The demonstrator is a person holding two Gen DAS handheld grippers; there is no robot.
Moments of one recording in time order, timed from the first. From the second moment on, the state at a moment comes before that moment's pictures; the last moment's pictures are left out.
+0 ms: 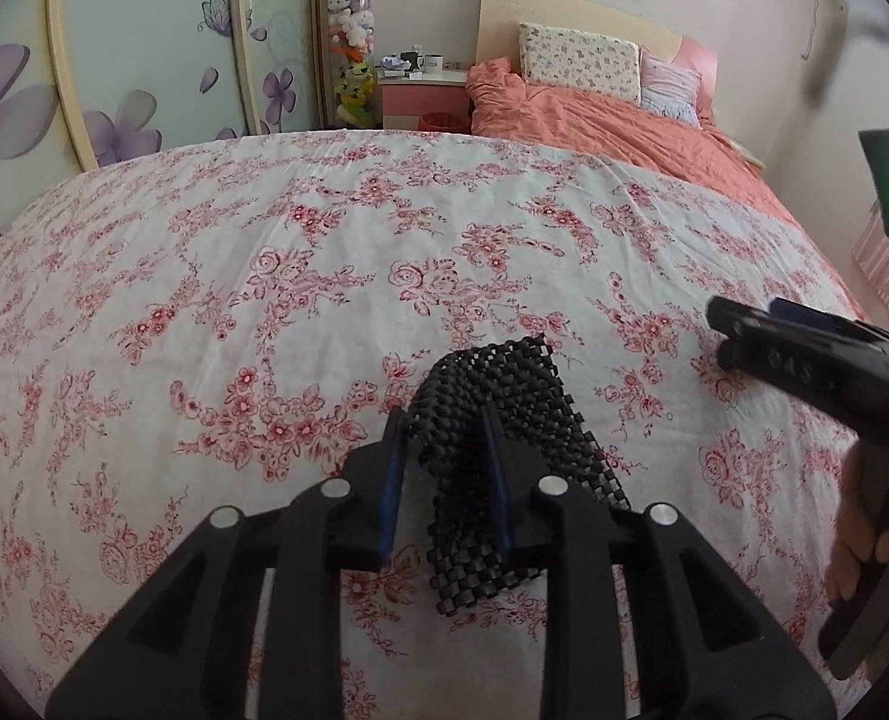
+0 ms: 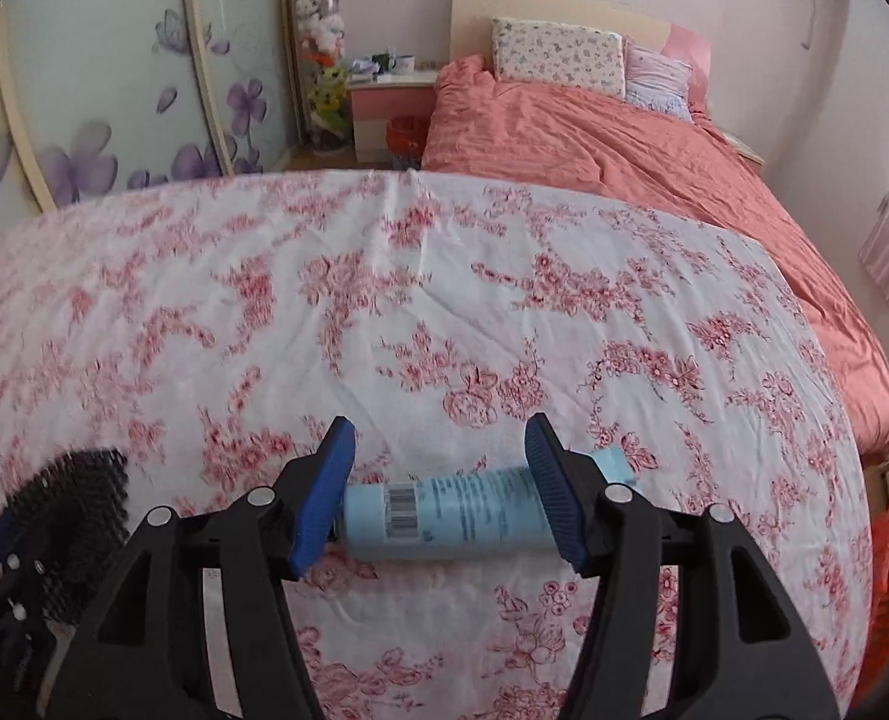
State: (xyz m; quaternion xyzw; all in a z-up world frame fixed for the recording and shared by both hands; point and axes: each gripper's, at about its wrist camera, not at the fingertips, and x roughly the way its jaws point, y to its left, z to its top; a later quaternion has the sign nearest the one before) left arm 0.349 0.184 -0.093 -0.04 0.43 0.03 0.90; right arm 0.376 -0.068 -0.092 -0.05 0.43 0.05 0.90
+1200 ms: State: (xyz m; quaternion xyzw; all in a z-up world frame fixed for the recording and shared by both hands) left arm 0.349 0.184 -0.093 -0.03 0.43 0.03 0.90; right arm 0.303 -0.171 -0.103 0.03 0.43 0.05 0.90
